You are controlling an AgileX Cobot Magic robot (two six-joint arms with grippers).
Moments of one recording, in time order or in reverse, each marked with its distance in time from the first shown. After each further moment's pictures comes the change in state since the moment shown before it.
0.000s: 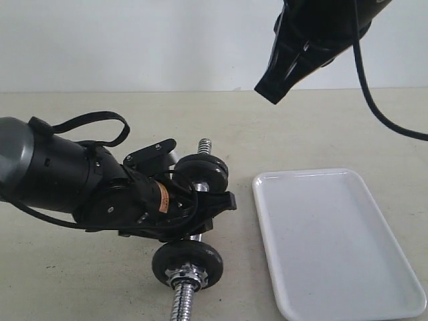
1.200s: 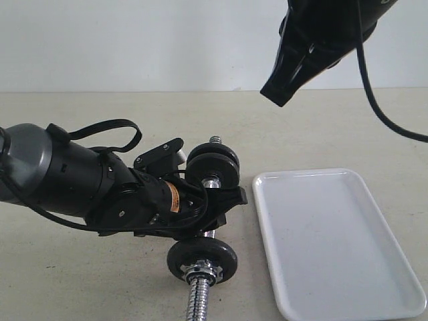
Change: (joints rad) left arm -0.014 0.036 -0.015 -0.034 -0.090 -0.016; right arm 0.000 0.000 0.000 -0.015 0.024 0.000
